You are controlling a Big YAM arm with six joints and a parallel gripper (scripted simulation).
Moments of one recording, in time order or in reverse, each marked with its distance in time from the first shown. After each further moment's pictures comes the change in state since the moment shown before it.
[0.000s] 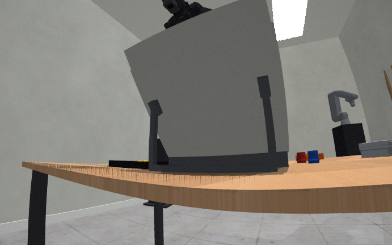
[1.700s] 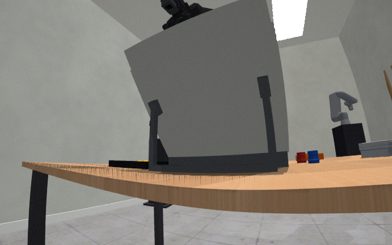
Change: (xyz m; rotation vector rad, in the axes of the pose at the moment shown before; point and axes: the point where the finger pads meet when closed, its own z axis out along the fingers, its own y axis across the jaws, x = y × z) arm -0.004 0.003 0.023 0.002 -0.013 -0.001
